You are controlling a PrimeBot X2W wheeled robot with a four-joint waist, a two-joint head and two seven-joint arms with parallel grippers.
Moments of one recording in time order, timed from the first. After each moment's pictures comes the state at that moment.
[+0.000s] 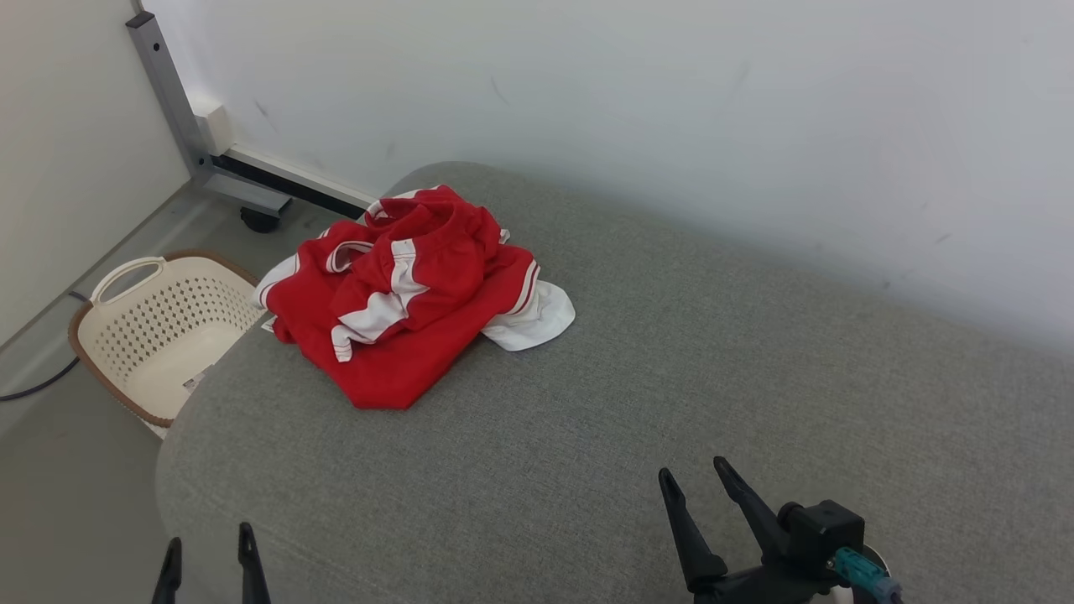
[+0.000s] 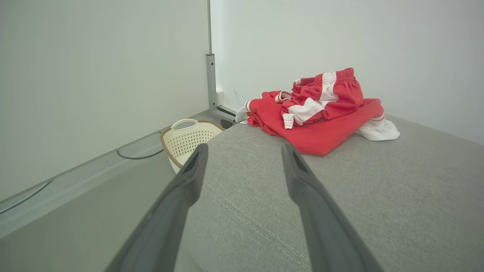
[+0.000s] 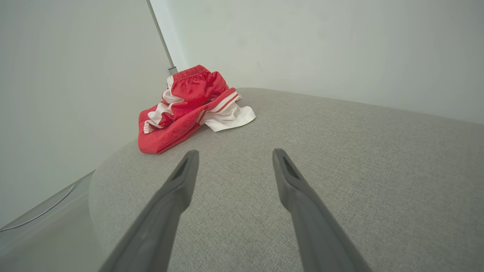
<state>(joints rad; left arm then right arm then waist) 0.07 0.17 -0.03 0.18 -0.29 0.10 -0.24 -0.11 -0.05 0.26 0.34 0.27 0.13 -0.17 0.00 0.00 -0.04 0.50</state>
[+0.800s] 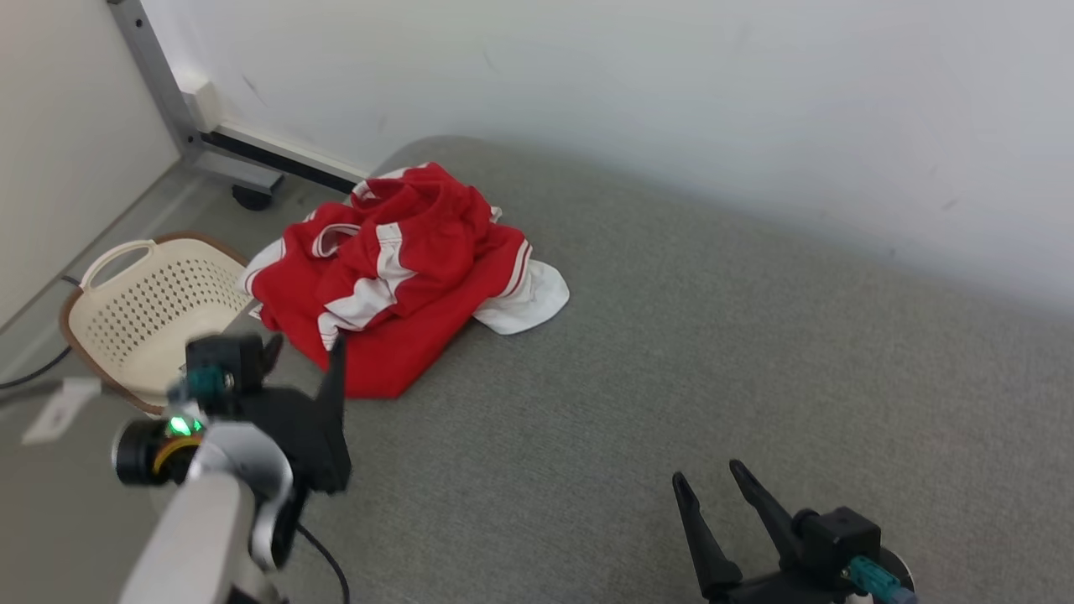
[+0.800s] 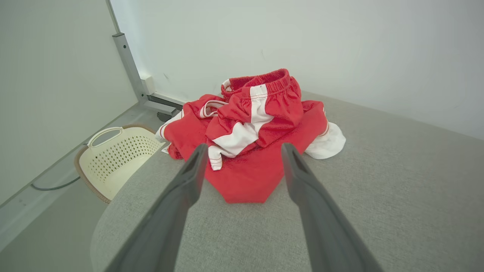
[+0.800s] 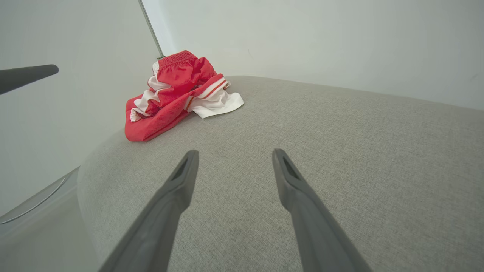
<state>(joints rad) -0.45 0.16 -0.18 0.48 -0.33 -0.05 0.09 -0.04 -0.05 0.23 0.27 0.22 0.13 -0.13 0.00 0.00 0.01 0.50</state>
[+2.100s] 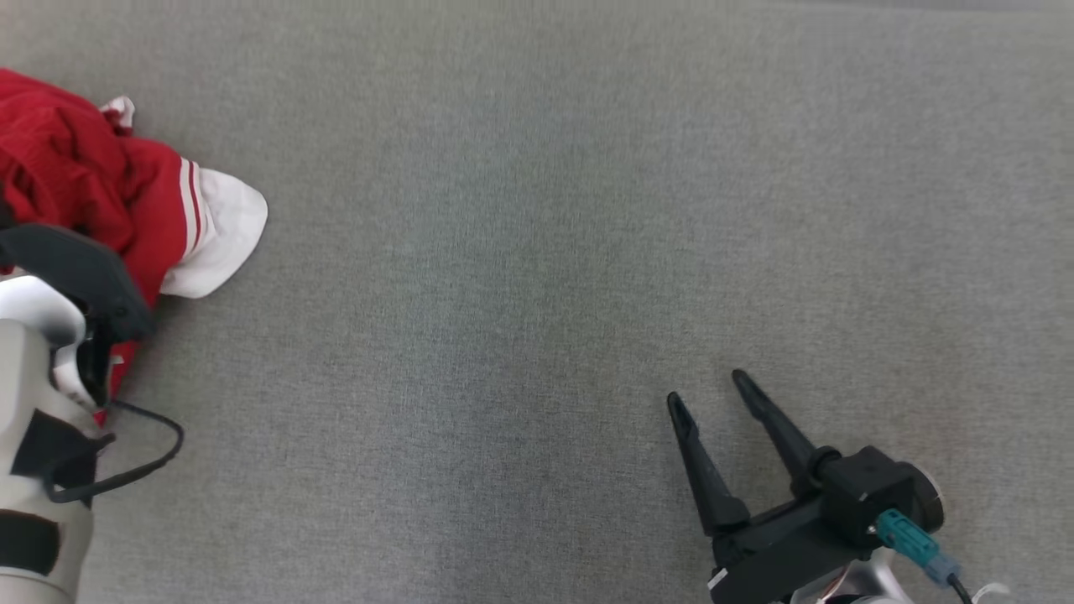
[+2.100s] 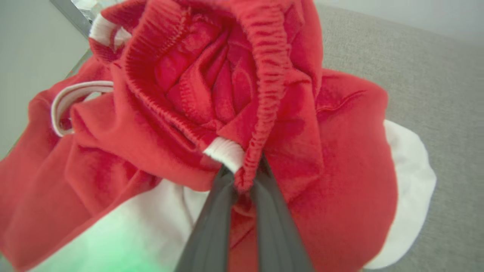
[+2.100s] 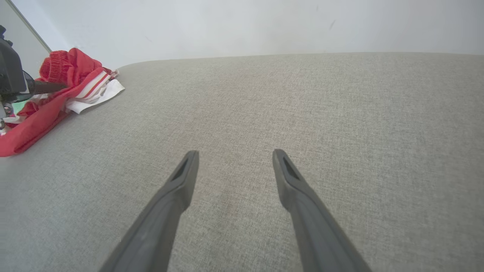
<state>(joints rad) -0.98 0.34 -0.08 1.08 -0.43 0.01 0.15 -0.06 -0.07 0.24 -0.11 0.13 0.13 0.03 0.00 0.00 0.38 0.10</state>
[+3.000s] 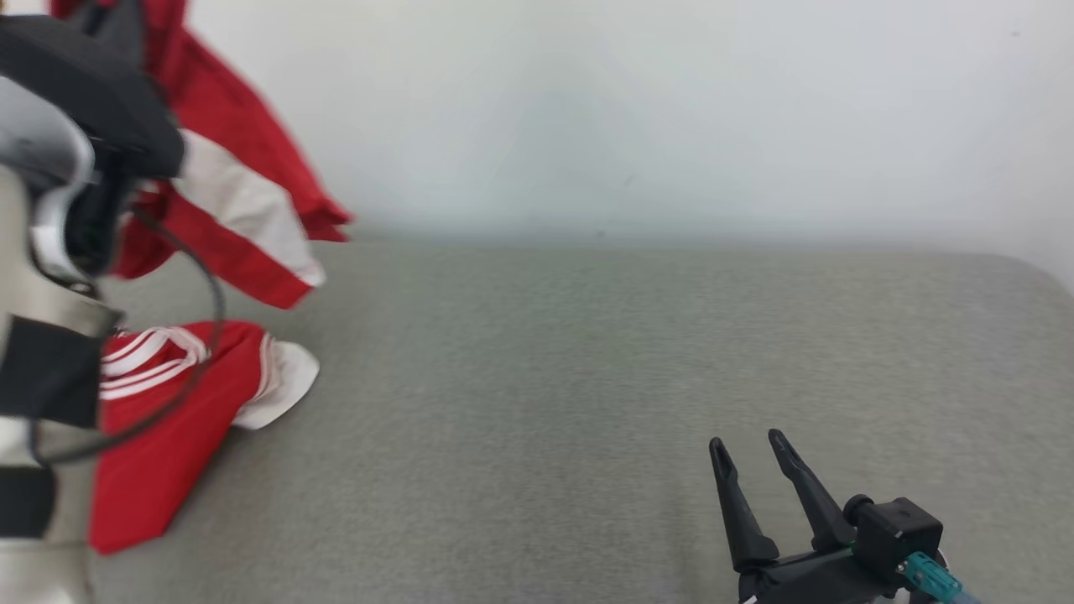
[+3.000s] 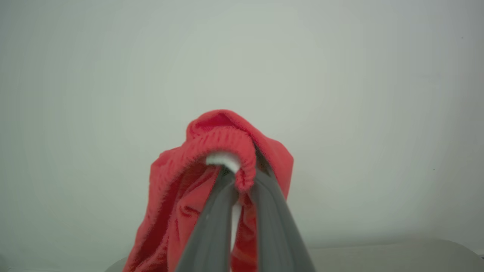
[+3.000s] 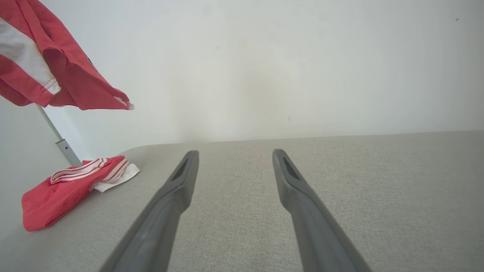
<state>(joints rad) -1.05 0.35 -0.15 0.57 -0.54 -0.12 0.30 -0.02 -0.05 0.18 0.12 0.26 0.13 -0.14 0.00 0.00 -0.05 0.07</state>
